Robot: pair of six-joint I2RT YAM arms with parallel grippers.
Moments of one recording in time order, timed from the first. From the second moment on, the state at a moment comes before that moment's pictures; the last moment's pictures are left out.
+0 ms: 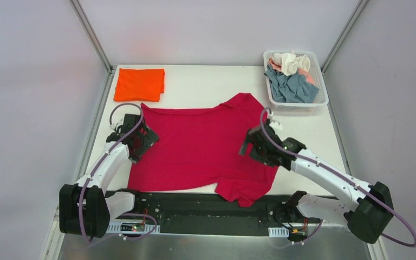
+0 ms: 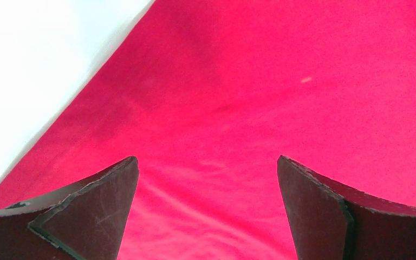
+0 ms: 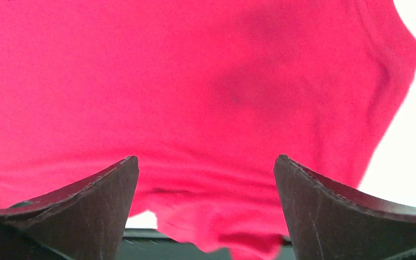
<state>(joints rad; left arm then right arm) -0.09 1.10 0.61 -0.61 -0.16 -0.93 0.80 1.05 0.73 -0.78 0.29 1.01</state>
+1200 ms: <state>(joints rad) -0.23 1.60 0.92 -0.45 -0.14 -0.81 0.40 2.22 1.65 -0.16 0.10 0.94</state>
